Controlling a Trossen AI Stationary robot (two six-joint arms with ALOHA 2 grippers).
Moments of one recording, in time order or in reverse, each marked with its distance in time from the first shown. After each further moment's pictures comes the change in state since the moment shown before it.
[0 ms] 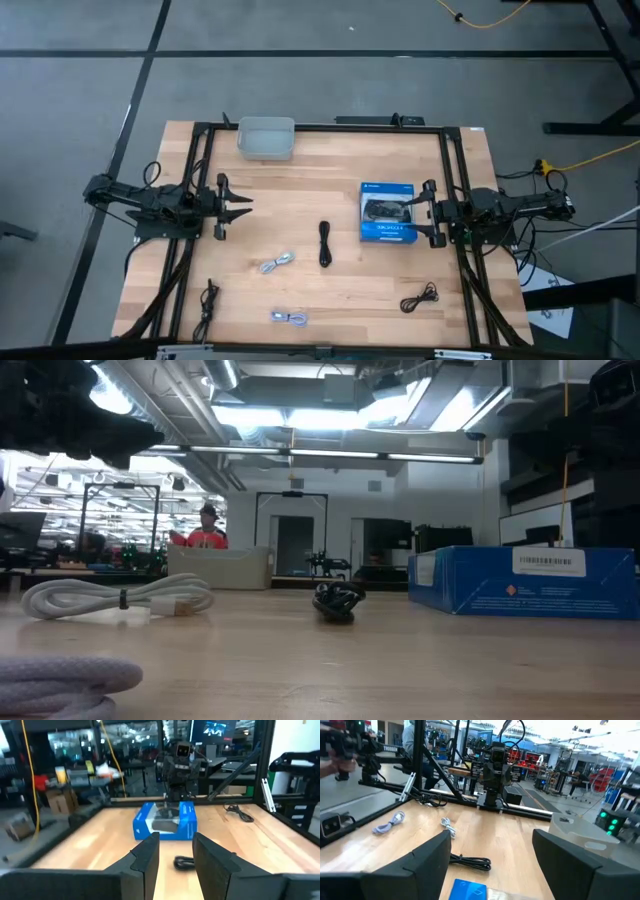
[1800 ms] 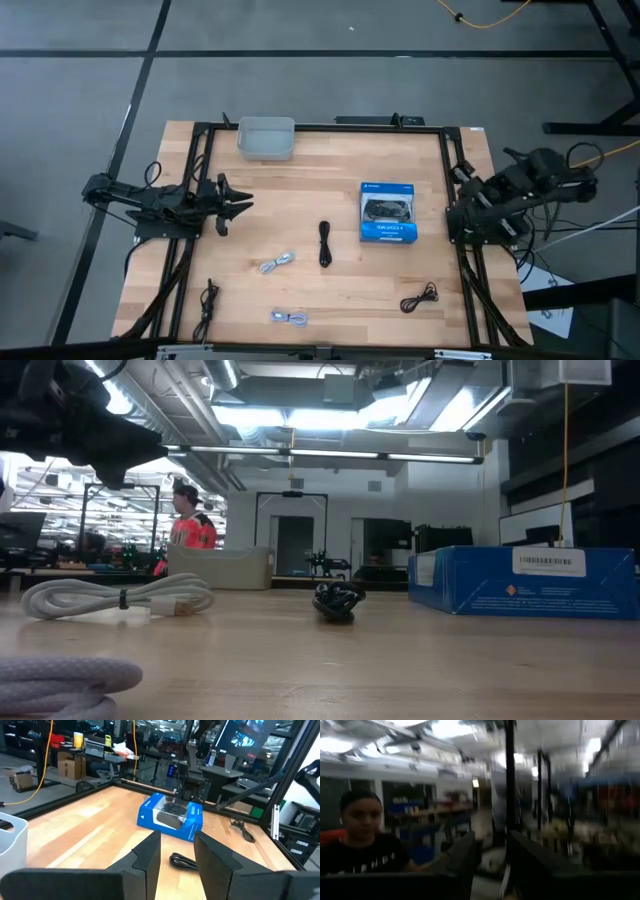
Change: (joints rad) left arm 0.000 0.025 0.000 -0.016 -0.105 -0.327; right arm 0.086 0.456 0.765 -0.077 -0.374 0.323
